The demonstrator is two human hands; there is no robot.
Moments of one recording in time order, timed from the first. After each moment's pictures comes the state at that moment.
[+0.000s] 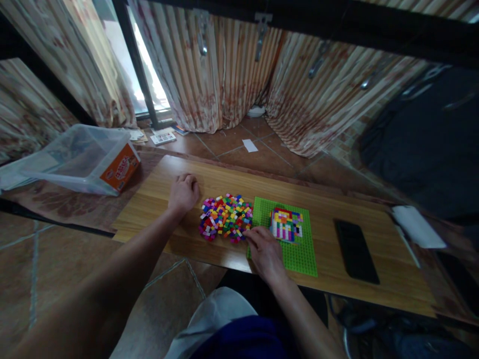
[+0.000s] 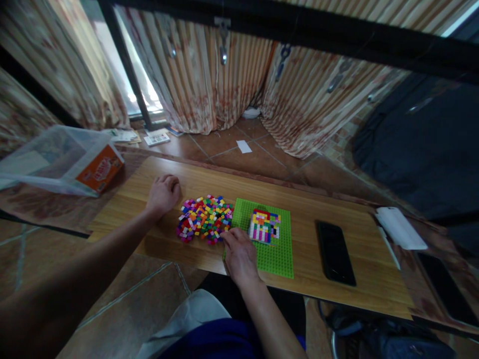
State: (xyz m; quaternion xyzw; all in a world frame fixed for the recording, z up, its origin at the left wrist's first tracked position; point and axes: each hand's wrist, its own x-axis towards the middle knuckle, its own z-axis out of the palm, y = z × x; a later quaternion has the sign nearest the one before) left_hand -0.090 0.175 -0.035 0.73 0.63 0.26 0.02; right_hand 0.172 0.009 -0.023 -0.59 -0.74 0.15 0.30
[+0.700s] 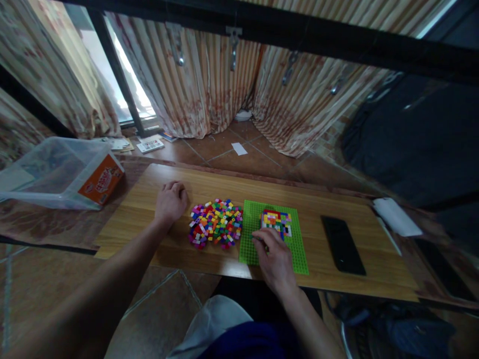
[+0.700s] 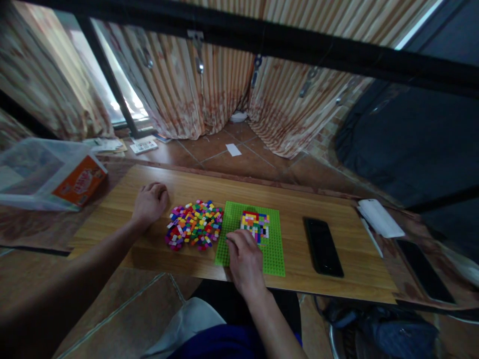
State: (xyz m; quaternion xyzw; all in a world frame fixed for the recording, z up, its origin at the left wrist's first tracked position) left_hand -0.091 0.175 -0.032 0.74 0.62 0.26 0.01; right_hand 0.193 -0.001 0.003 -0.61 -0.67 0.13 0.40
